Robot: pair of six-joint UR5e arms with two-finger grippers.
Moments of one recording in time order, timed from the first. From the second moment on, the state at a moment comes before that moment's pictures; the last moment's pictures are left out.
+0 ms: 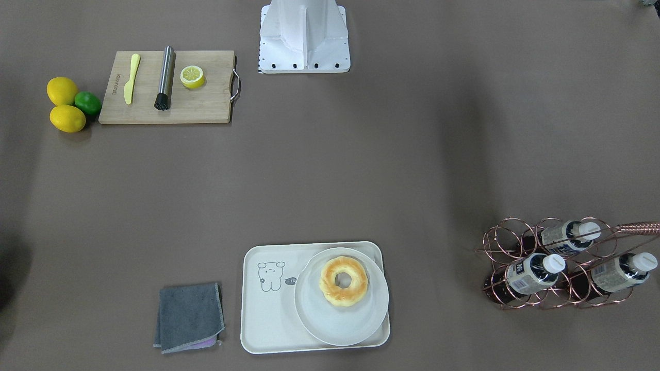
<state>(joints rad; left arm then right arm) -1.63 -1.55 -1.67 -1.65 -2.32 -0.10 1.60 -1.49 1.65 -1.73 2.34 -0.08</state>
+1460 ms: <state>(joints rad) -1.60 -1.56 -1.67 -1.66 -2.32 -0.10 1.60 -1.47 1.65 -1.73 2.34 -0.08</state>
